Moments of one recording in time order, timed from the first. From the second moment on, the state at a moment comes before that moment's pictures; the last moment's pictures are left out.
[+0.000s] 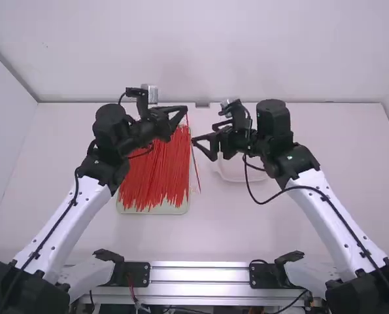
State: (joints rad) left arm -0.26 1.19 1.03 0.12 0.55 -0.51; right arm 0.41 1.28 1.17 -0.35 -0.69 0.15
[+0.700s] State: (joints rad) left arm -0.27 1.19 1.03 0.23 0.55 -0.70; right arm 0.50 1.28 1.17 -0.35 -0.61 0.15
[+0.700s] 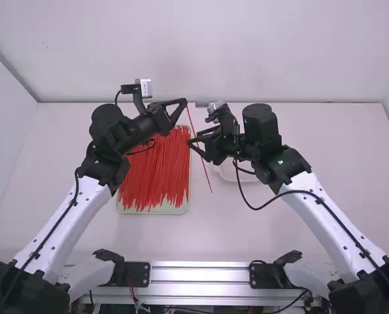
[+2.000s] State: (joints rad) left arm -0.10 1.35 1.09 0.75 1.18 -0.62; right arm 0.06 1.28 1.17 -0.11 -1.41 -0.06
